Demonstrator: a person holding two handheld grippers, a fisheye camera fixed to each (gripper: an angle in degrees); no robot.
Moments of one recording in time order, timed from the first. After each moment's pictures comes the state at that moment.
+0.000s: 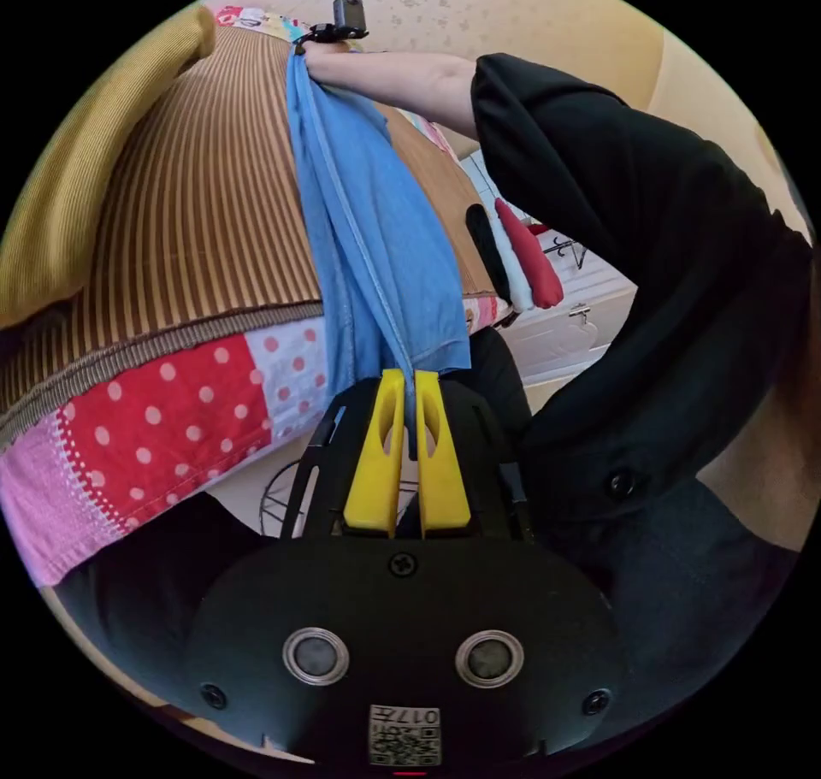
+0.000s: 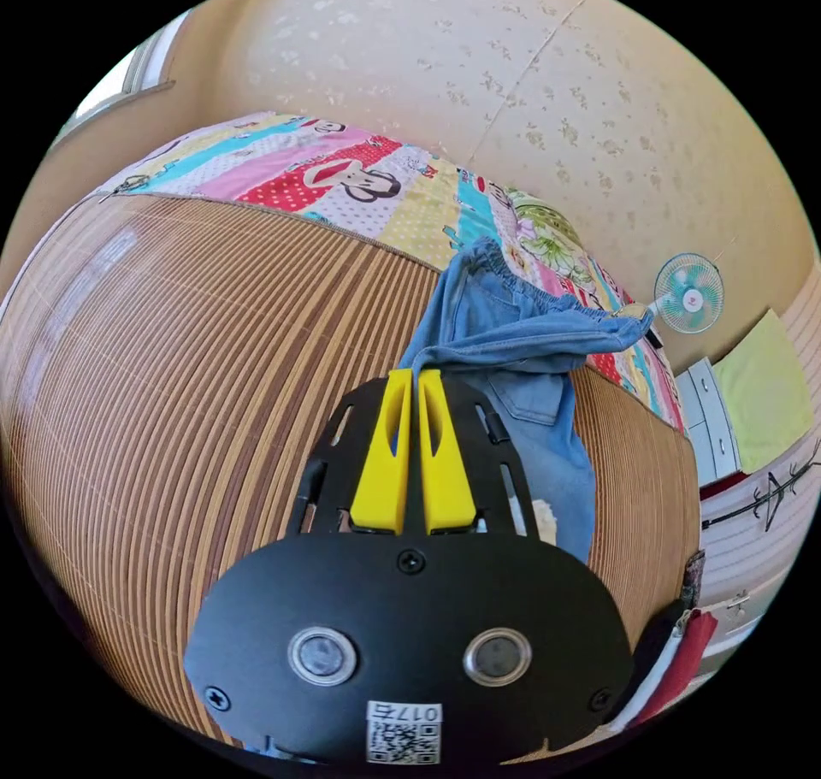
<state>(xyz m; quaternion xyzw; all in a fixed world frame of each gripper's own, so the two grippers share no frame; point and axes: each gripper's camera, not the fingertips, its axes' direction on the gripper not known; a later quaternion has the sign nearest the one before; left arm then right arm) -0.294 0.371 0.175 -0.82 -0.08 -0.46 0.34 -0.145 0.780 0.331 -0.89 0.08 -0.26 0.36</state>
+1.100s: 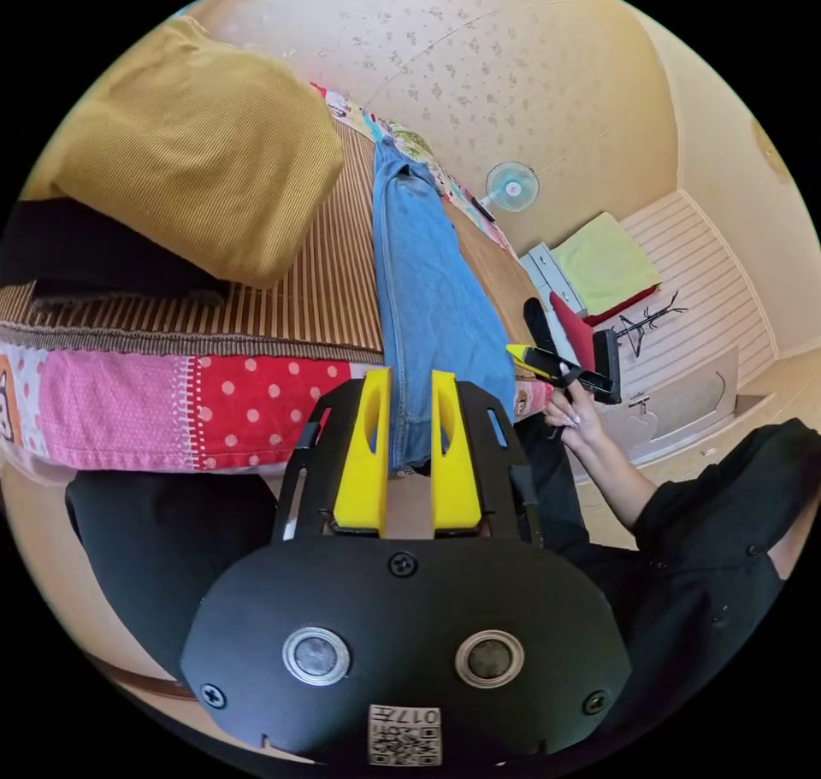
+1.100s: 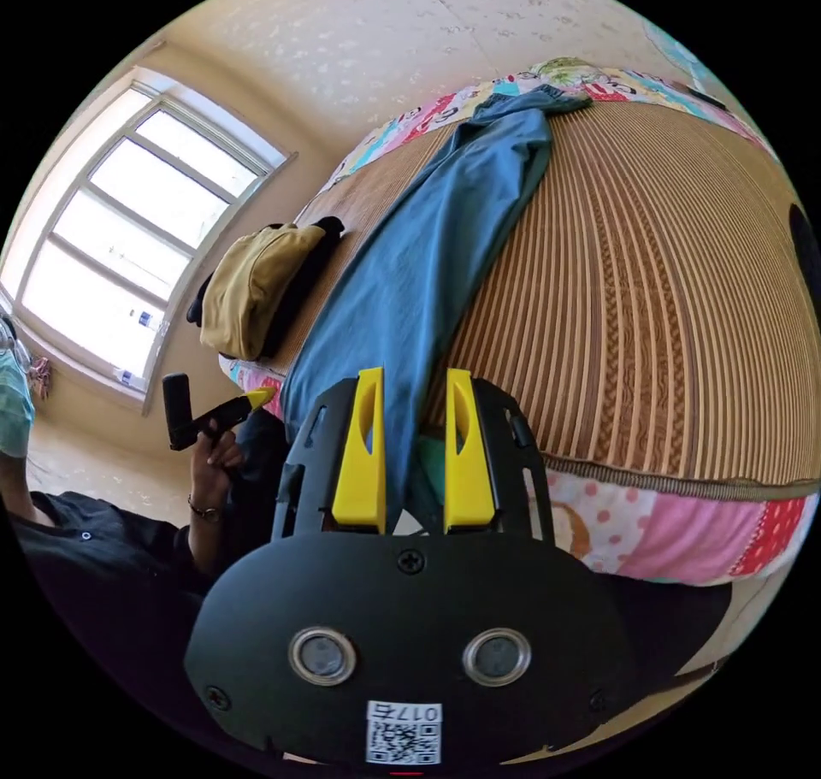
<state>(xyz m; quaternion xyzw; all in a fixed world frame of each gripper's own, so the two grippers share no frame) -0.247 0.314 0.197 -0.81 -0.24 -0.33 0.43 -0.006 0.208 0.151 -0.90 0.03 0.25 0.35</state>
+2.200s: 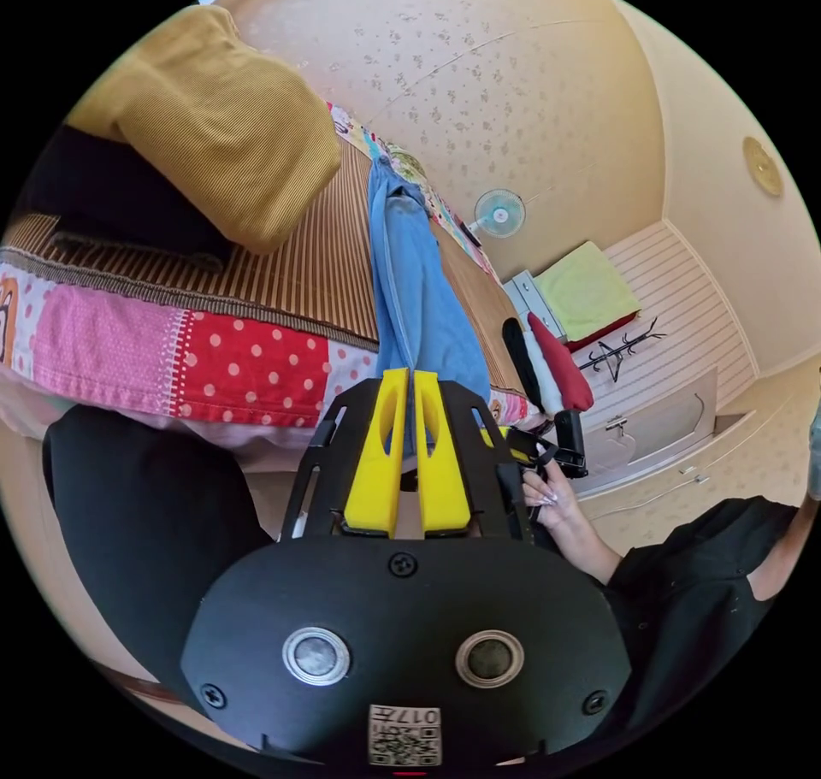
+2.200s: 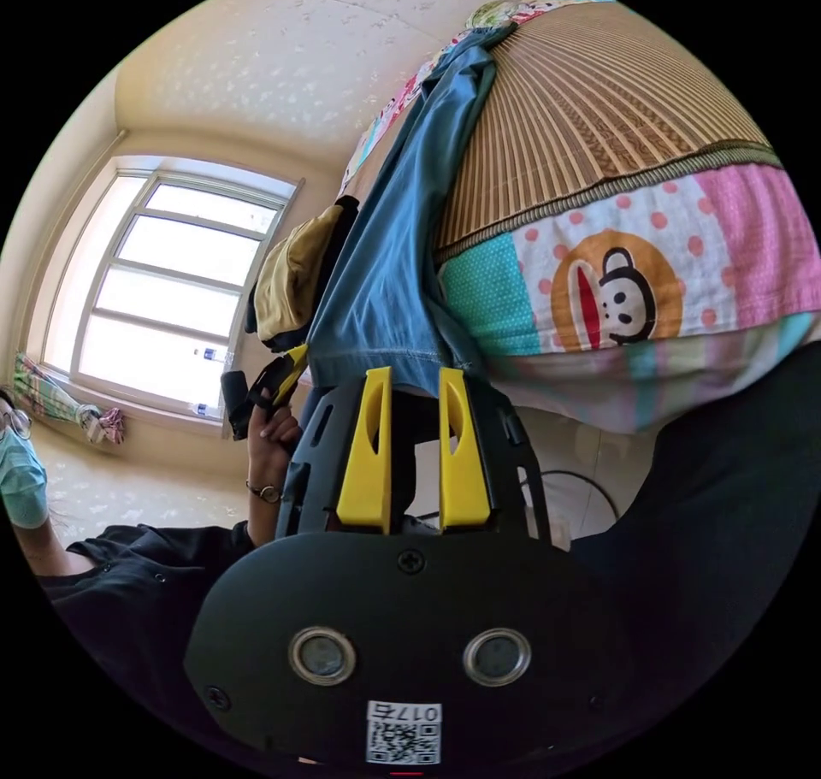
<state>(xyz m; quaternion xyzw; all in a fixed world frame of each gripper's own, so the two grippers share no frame) -0.244 0.243 0.185 -0.75 -0.26 -0.37 0.48 0.062 0.099 0.080 -0.86 0.08 0.38 0.33</state>
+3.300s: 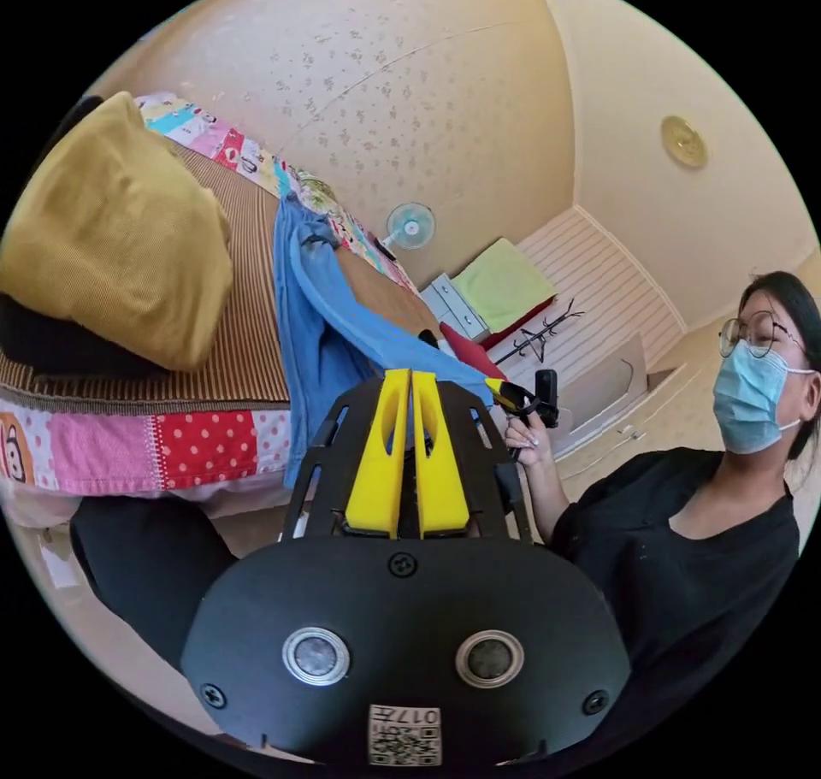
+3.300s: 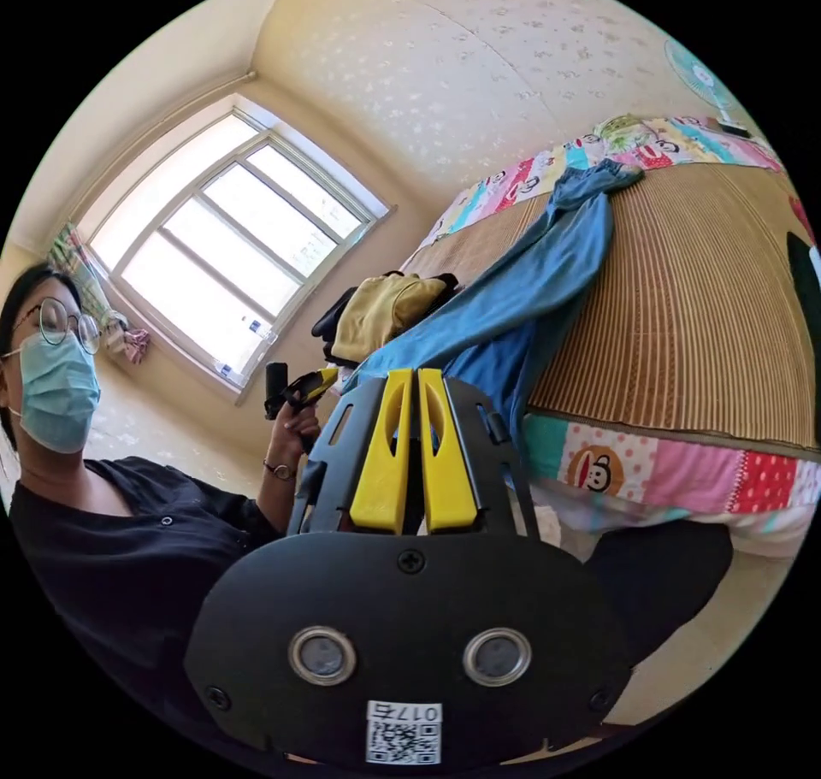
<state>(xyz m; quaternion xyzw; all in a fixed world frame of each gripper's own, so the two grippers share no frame) -0.269 0.176 0.276 -0.72 -0.13 -0.41 0.55 0.035 -0.011 0.240 -0.85 -0.04 0.30 0.43</state>
